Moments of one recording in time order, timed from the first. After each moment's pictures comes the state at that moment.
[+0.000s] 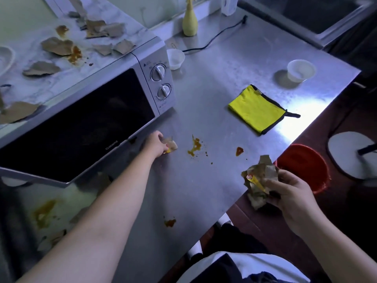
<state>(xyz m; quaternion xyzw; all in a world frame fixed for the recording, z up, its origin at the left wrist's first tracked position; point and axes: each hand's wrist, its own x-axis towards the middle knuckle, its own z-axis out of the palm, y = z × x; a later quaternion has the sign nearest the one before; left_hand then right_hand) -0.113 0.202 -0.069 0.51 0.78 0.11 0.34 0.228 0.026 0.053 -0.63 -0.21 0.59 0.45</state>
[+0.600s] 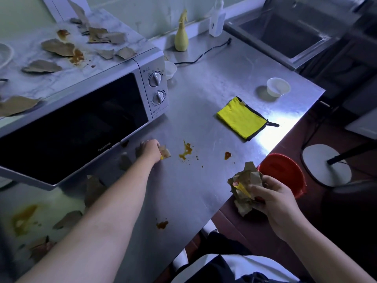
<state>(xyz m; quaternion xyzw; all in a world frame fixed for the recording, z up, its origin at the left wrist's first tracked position) -0.102 0.188 -0.069 0.60 0.77 0.01 0.22 0.210 -0.001 0.067 -0.64 -0.24 0.58 0.44</state>
